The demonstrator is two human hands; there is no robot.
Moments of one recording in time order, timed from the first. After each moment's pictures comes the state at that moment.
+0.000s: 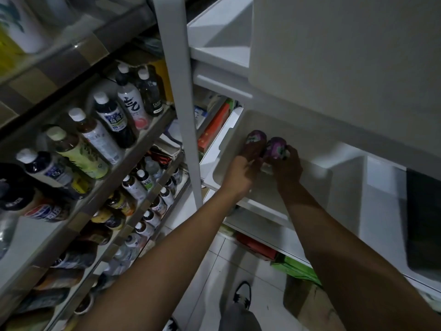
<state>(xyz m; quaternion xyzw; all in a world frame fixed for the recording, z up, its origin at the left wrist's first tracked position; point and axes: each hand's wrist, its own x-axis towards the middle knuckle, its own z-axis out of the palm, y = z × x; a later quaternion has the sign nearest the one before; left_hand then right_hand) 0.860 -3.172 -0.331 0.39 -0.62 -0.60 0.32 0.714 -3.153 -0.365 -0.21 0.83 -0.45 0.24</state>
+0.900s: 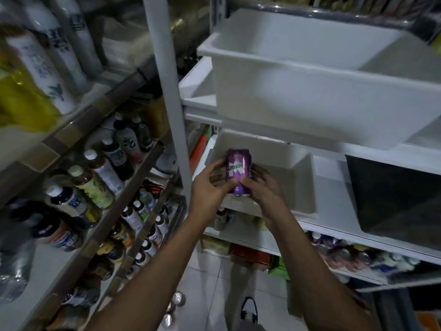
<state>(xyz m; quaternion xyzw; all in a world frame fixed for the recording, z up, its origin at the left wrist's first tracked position) 0.953 -3.104 -0.233 0.35 -0.63 -0.59 0.37 0.825 -3.019 -0.228 -0.23 0.58 -0.66 0.42</state>
